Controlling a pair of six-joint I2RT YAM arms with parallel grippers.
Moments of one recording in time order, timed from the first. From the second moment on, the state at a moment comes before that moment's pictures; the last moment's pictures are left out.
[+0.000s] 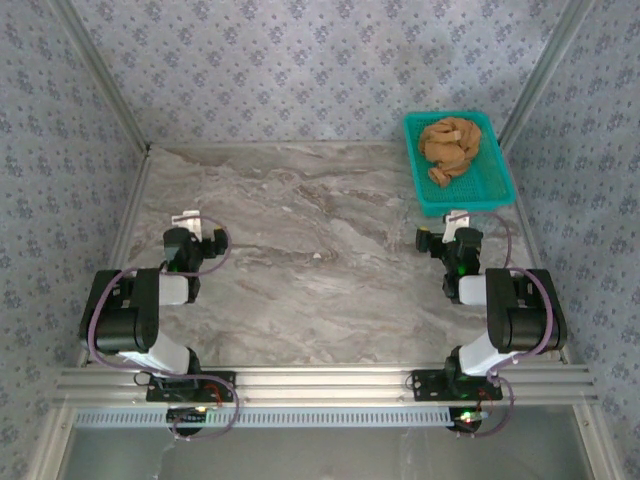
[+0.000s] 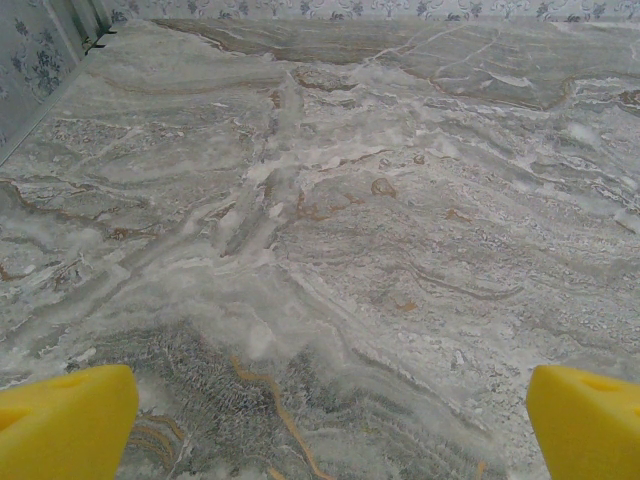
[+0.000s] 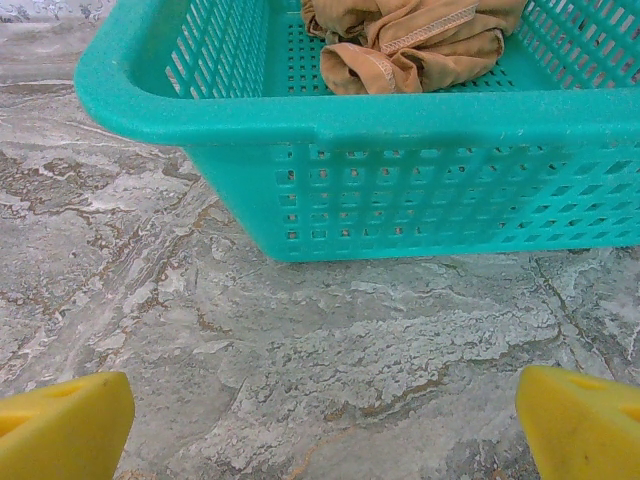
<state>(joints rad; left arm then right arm) 0.01 1.53 0.39 0.75 -0.04 -0.03 -0.03 1.53 0.37 0.75 0.00 -0.02</state>
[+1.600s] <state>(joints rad) -0.20 0.51 0.21 -0.04 -0.35 -0.54 0.06 2.07 1.81 -0.47 0.22 1.07</state>
